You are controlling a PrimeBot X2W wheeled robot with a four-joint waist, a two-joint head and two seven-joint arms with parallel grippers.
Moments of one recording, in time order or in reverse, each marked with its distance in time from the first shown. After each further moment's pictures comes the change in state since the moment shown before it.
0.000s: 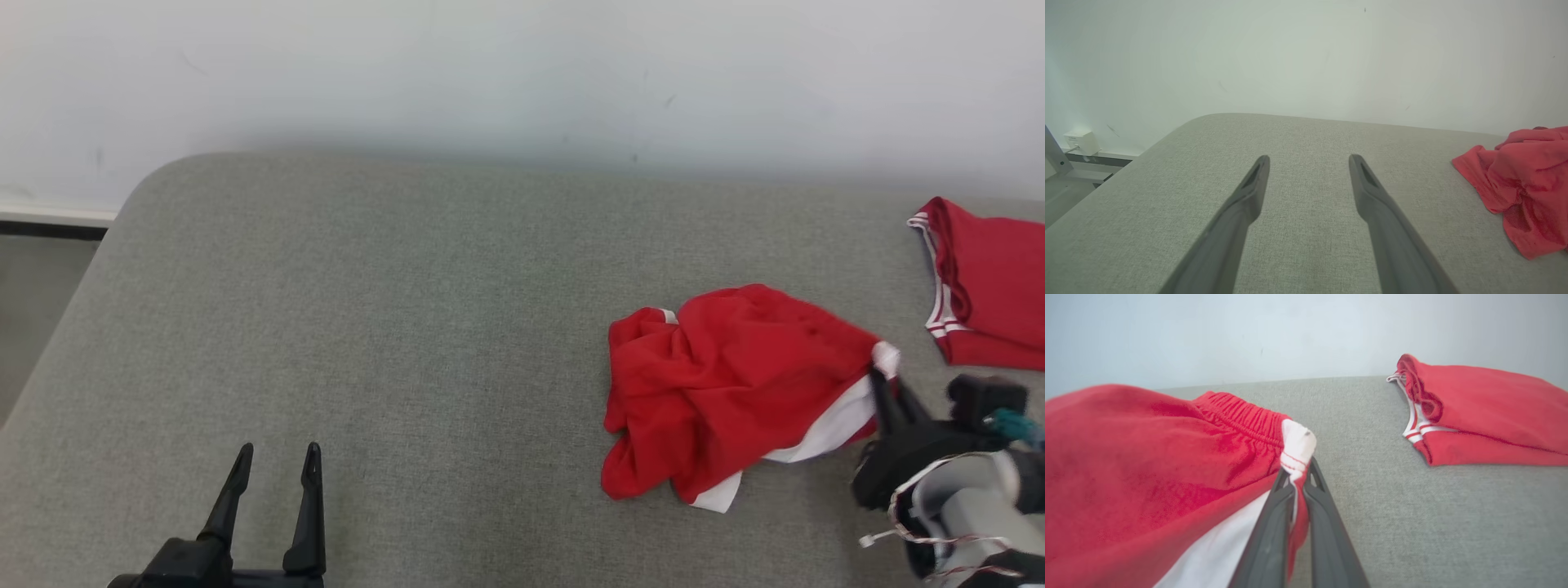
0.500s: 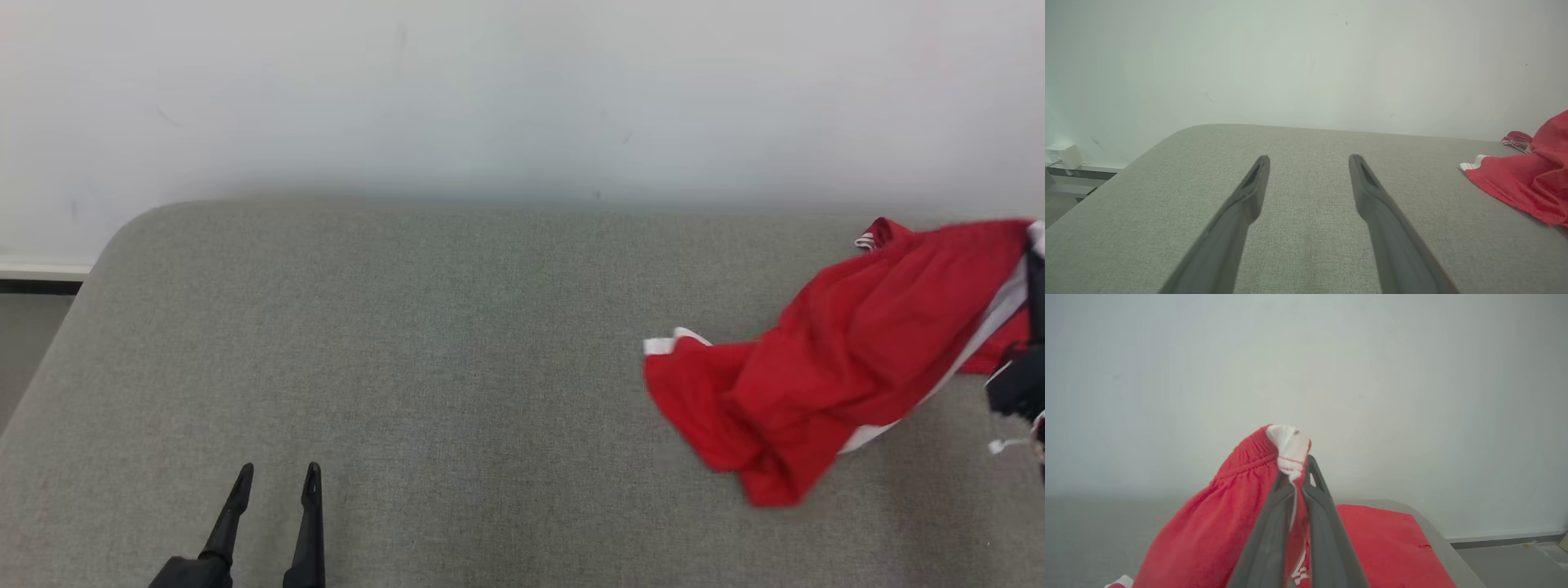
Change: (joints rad) left arm 0.039 -0.013 0.014 -0.007 0.019 -0.006 0.000; right arm -0.021 -0.196 -0.130 -0.247 -0.027 0.000 0.014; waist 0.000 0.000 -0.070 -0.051
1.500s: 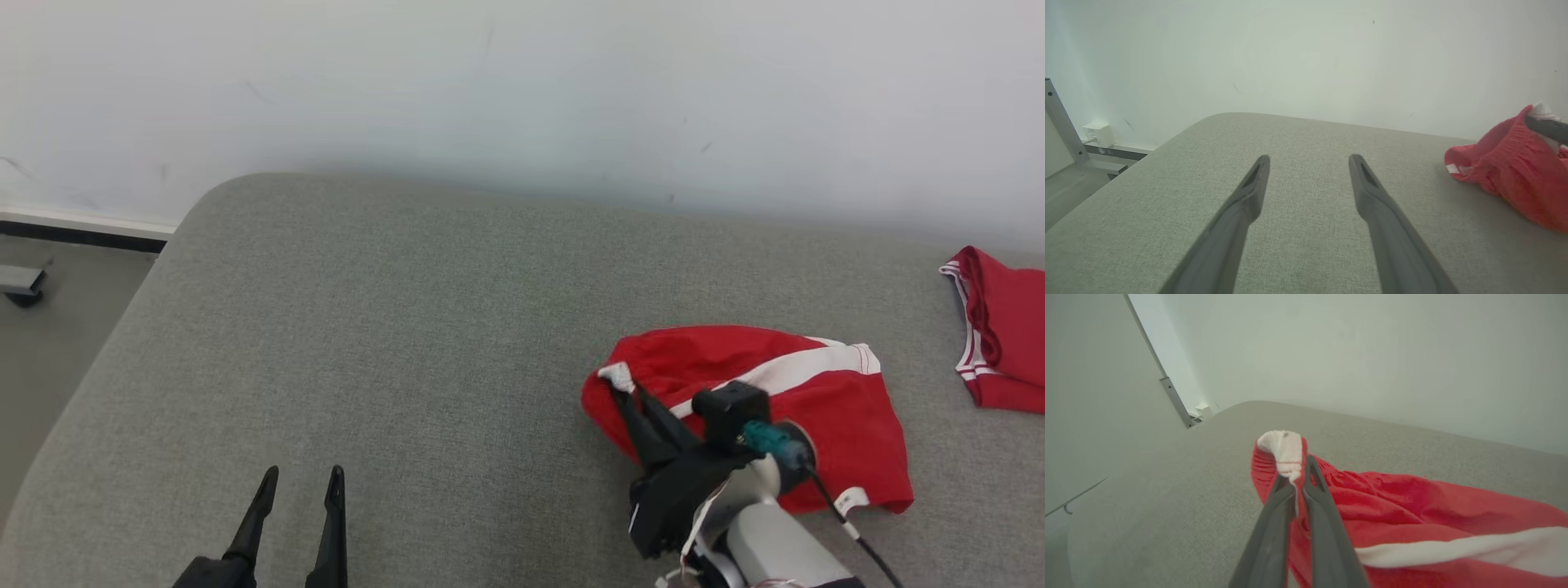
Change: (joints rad) left arm 0.000 -0.019 -0.024 0.016 0.000 -0.009 0.000; right arm 0.086 0.416 0.355 -0.128 -0.073 0.000 0.118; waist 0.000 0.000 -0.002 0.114
